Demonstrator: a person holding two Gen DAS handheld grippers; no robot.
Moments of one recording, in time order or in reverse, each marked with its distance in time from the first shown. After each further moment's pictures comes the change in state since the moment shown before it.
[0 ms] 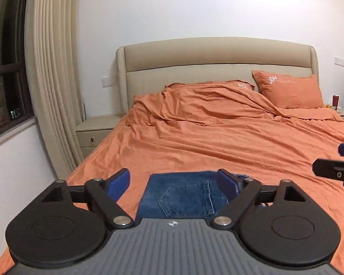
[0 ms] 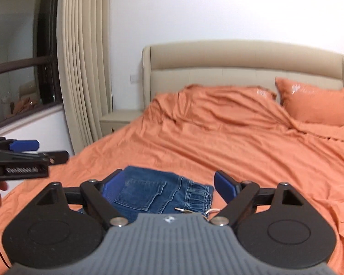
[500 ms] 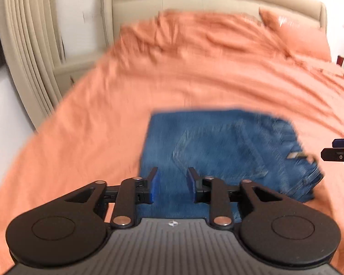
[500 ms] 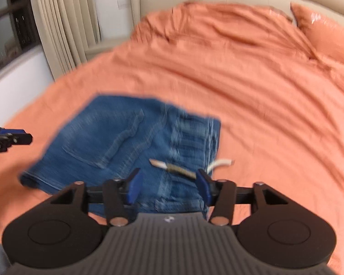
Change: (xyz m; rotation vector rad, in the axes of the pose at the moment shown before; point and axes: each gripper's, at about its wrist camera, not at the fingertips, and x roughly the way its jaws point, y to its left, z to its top) left arm 0.157 0.059 -0.045 0.014 0.299 -0.087; right arm 0.200 -0.045 -0.053 0.037 0.389 0.022
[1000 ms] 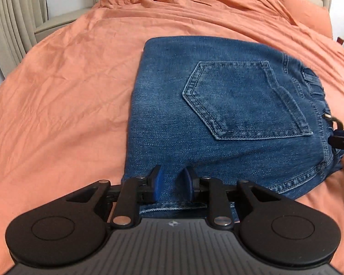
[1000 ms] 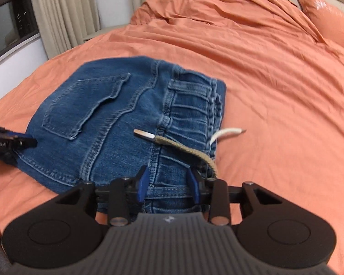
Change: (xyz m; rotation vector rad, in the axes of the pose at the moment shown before) left arm 0.121 0.025 -0.057 -0.028 0.224 -0.109; right arm 0.080 -0.020 -0.058 -0.003 0.055 0.003
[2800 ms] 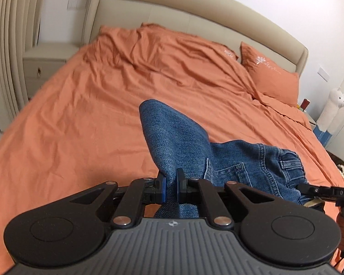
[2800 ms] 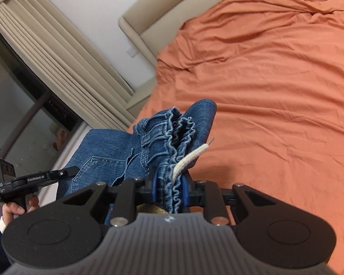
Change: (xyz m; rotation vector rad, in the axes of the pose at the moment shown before) left arm -0.127 0.008 0.139 -0.133 -0.185 -0.230; right arm -0.129 -0.055 0.100 0.430 -0.113 0.380
